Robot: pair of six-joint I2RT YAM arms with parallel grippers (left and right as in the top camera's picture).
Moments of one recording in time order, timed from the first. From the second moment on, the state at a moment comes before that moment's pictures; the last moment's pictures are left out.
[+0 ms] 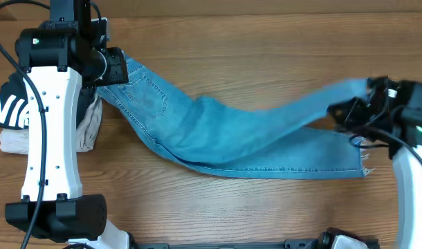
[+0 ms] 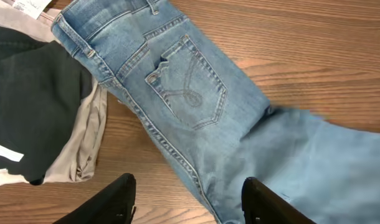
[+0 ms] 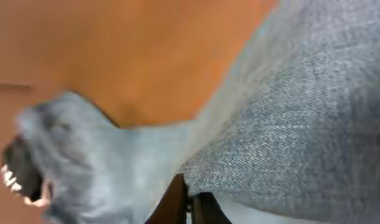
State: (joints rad) left arm 0.02 1.77 2.01 -1.42 0.07 -0.12; right arm -0.33 1.26 1.07 -0.76 -0.64 0.22
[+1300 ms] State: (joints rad) left arm 0.02 1.77 2.02 -1.40 0.12 -0.12; right arm -0.45 1.97 1.43 0.40 -1.06 0.53
